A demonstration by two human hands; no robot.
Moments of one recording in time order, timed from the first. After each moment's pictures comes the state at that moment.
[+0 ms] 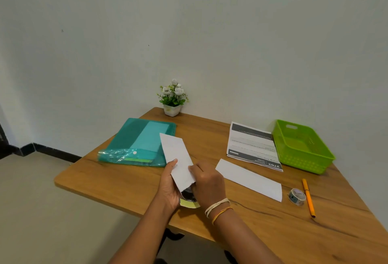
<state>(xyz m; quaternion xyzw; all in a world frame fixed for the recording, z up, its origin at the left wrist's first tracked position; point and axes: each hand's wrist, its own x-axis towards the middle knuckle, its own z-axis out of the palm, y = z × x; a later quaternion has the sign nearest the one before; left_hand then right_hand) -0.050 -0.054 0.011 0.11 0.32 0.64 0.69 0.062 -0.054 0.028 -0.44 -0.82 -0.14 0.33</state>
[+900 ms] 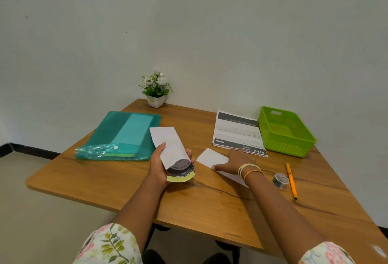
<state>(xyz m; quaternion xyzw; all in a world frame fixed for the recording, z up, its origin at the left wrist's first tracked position) -0.043 -0.010 0.013 0.06 0.26 0.58 0.77 0.180 0.032 0.043 -0.72 -0.69 0.11 -0.01</state>
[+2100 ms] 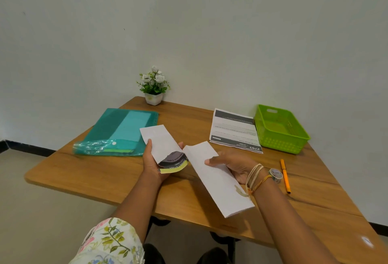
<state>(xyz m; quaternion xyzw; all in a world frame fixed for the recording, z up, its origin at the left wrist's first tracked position) -0.047 -0.012 0.009 0.05 0.19 0.64 0.74 0.174 -0.028 0.082 -0.54 -0.48 0.67 0.18</state>
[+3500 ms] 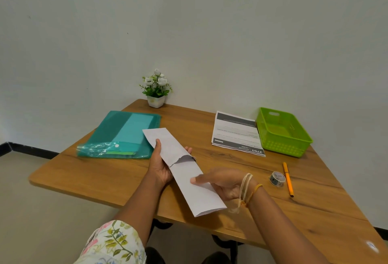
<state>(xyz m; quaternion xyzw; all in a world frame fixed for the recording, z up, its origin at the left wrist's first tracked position) -0.046 -0.002 0.003 0.07 0.19 0.59 0.78 0.139 -0.062 0.084 -0.53 -0.46 0.71 0.07</state>
